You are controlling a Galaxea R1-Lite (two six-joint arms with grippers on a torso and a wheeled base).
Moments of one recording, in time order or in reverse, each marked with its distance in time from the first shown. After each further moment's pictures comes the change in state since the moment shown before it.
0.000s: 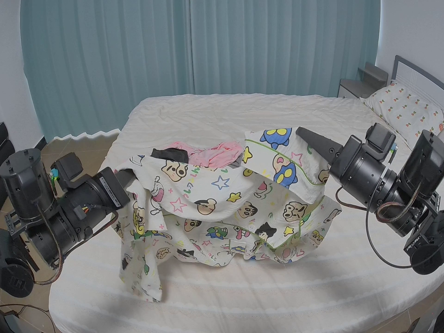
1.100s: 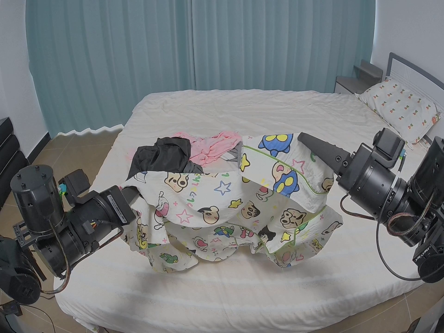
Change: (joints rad) left arm -0.009 0.029 0.065 -0.031 0.012 -0.001; right arm 0.051 -0.076 0.047 0.001 -0.004 -0.003
